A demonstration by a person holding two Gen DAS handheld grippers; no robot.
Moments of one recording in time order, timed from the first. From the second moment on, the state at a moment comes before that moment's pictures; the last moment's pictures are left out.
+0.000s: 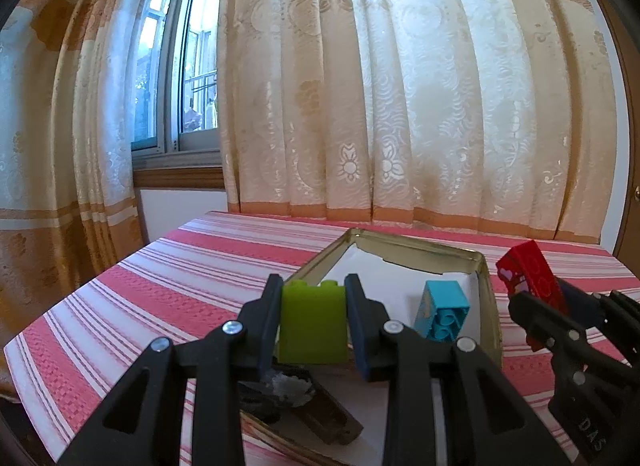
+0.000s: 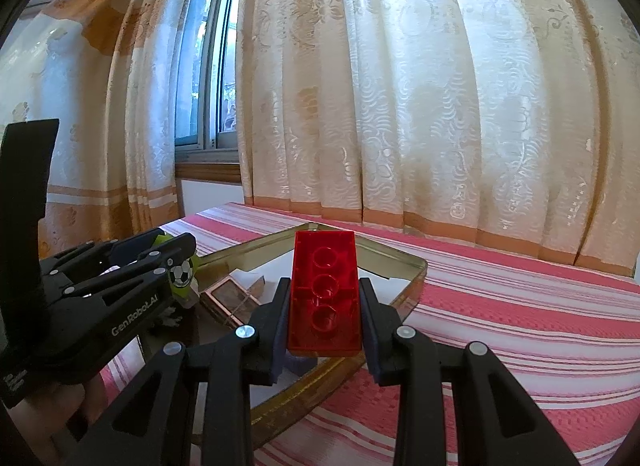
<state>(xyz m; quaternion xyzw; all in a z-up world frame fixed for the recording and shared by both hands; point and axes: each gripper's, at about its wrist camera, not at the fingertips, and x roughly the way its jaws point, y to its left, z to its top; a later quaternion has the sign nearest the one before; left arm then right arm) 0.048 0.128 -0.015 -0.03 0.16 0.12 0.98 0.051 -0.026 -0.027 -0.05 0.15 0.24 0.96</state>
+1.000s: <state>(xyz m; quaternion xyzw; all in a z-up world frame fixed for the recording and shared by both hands) 0.107 0.141 -0.031 0.01 0.27 0.11 0.96 0.119 0.021 -0.032 -0.06 0.25 0.27 0.93</state>
